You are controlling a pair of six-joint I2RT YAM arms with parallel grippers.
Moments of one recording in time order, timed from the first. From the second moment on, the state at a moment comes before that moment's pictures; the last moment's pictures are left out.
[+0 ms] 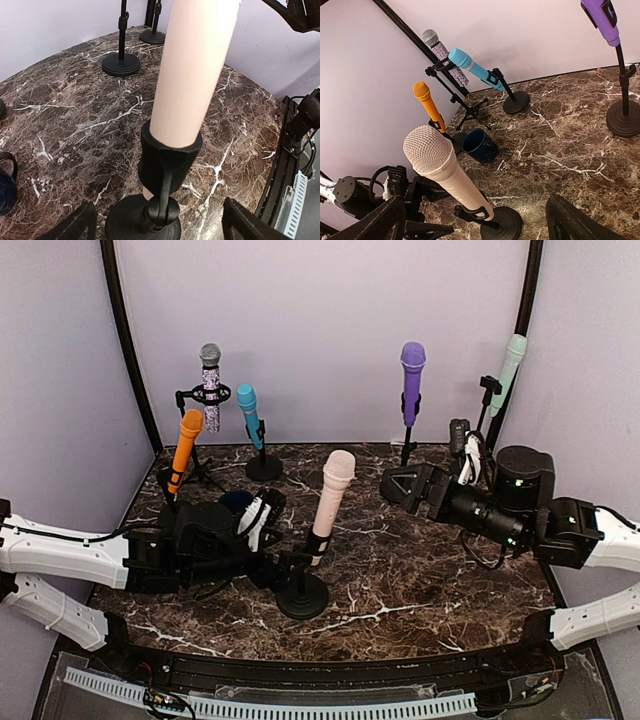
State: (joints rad) left arm -1.13 1.21 0.67 0.11 -0.19 -0.28; right arm 1.12 0.92 0.86 -0.15 0.38 0.71
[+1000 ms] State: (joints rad) left arm -1.13 1.29 0.70 0.08 -0.19 -0.26; right arm 1.12 0.97 0.85 -0.13 0.34 0.74
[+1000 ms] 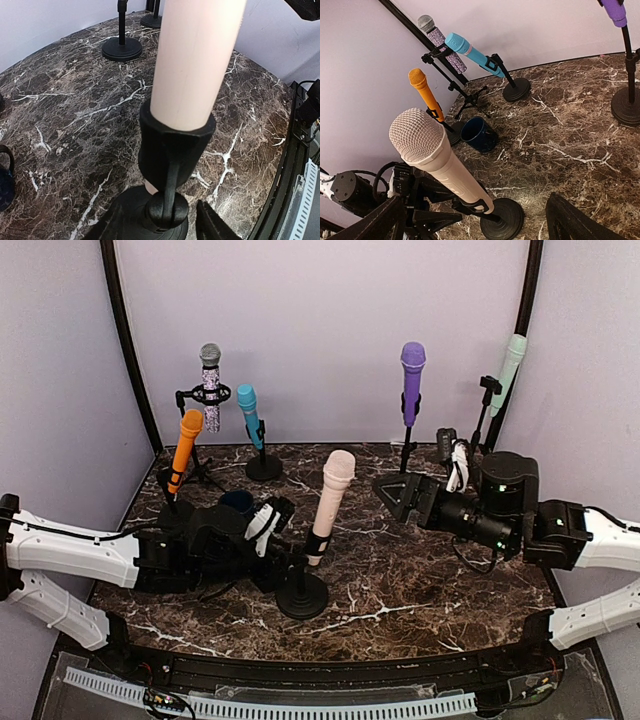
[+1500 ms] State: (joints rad) left arm -1.13 1.30 0.75 0.01 -0.14 -0.11; right arm 1.12 1.01 0.89 -0.14 0.30 0.72
